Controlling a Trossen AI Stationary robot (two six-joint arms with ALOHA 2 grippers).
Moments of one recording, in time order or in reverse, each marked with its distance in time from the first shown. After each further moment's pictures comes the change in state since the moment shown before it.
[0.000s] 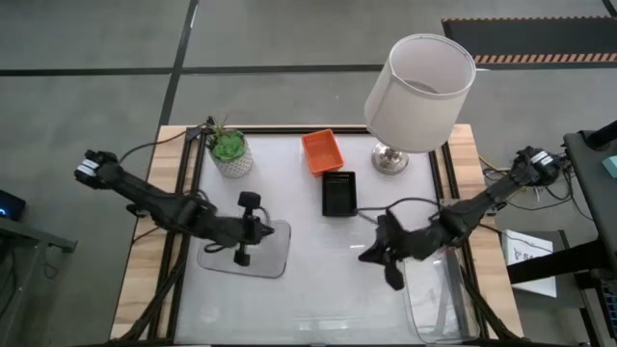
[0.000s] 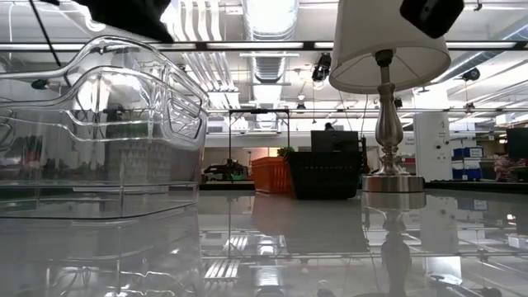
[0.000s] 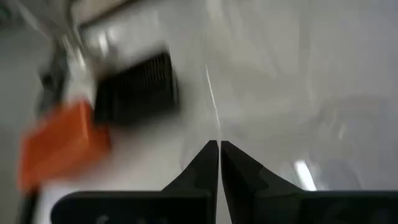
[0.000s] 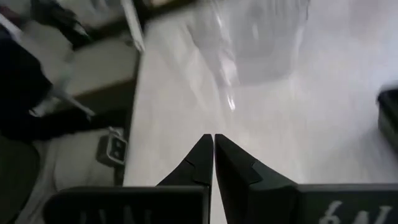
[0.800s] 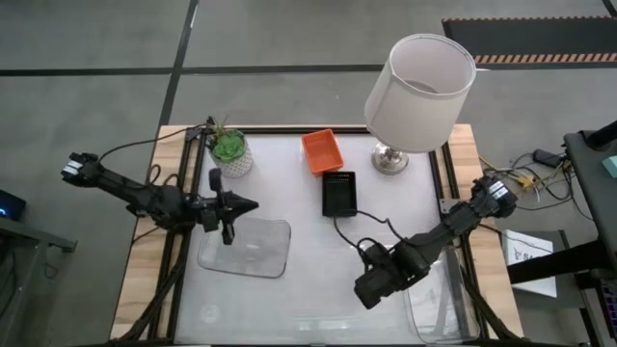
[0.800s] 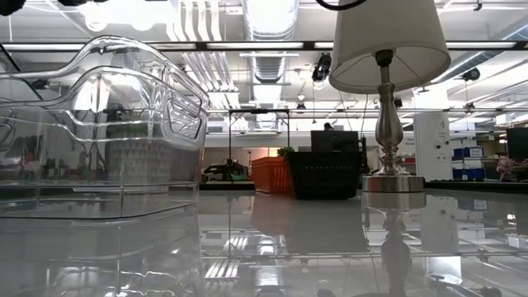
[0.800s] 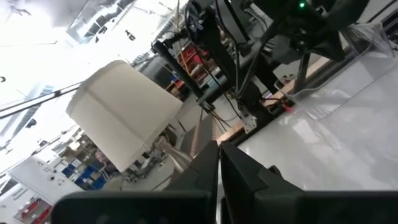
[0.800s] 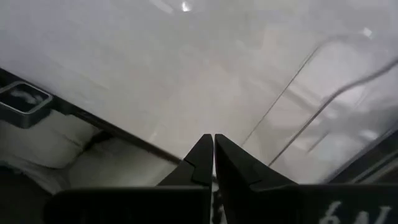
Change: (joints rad) left arm 0.050 -0.474 -0.416 0.763 -0.017 0.690; right arm 0.032 0.568 0.756 -1.069 -0.450 1.000
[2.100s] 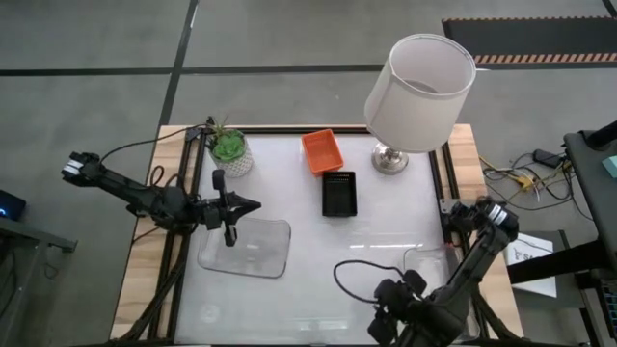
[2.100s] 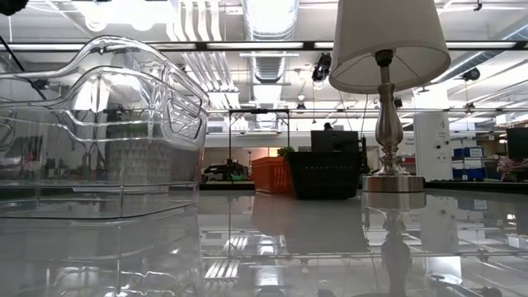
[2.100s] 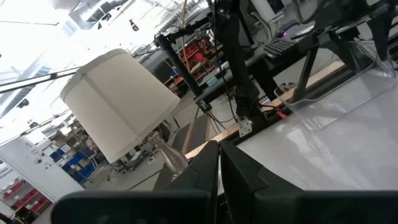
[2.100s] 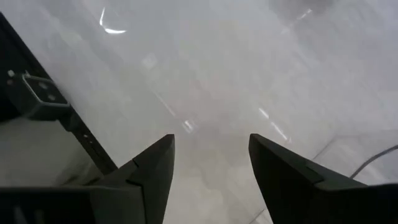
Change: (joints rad) left arm -0.002 0.043 0.003 0.044 -0.018 -0.108; right arm 0.319 0.146 0.125 -0.022 0.591 -0.003
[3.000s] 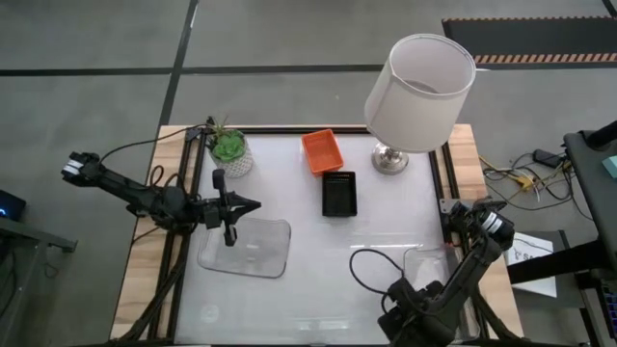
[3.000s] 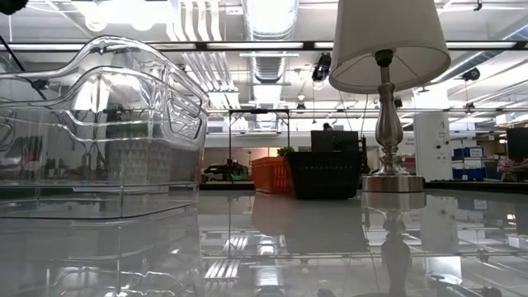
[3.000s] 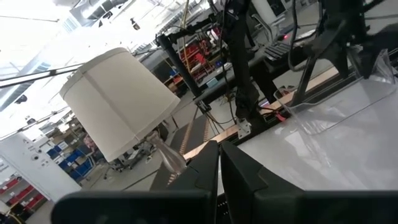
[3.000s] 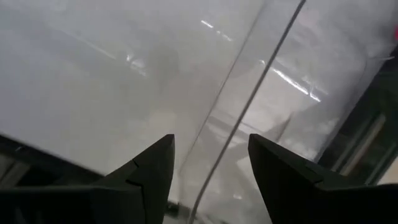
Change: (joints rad) left arm 0.001 0.001 0.005 0.001 0.001 -0.024; right arm 0.009 0.067 -0.021 -0.163 -0.398 0.337
